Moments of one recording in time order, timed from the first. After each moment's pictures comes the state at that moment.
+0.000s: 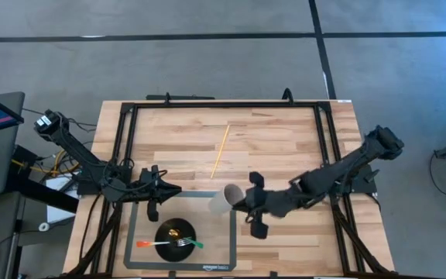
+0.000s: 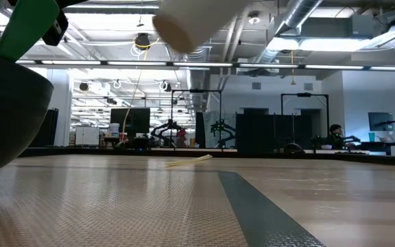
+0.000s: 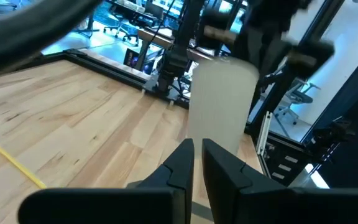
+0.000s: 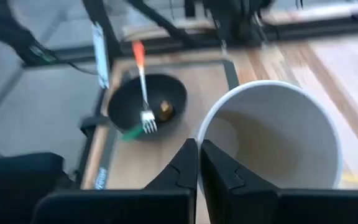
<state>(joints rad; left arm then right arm) -0.75 0.93 0.39 0.44 -0.83 -0.42 0.49 1.53 1.24 -0.27 0.40 0.37</state>
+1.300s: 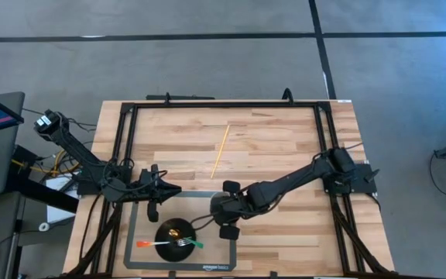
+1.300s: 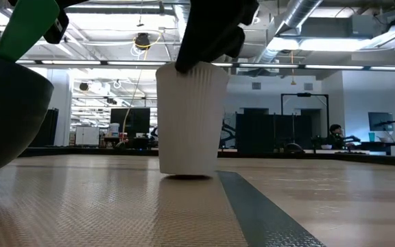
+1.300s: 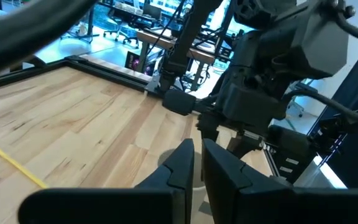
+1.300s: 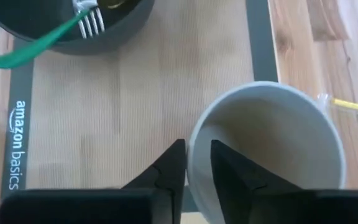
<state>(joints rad) -0.75 0.92 0.39 0.43 -0.83 -0.36 0.39 2.04 1.70 -0.72 0.20 0.39</state>
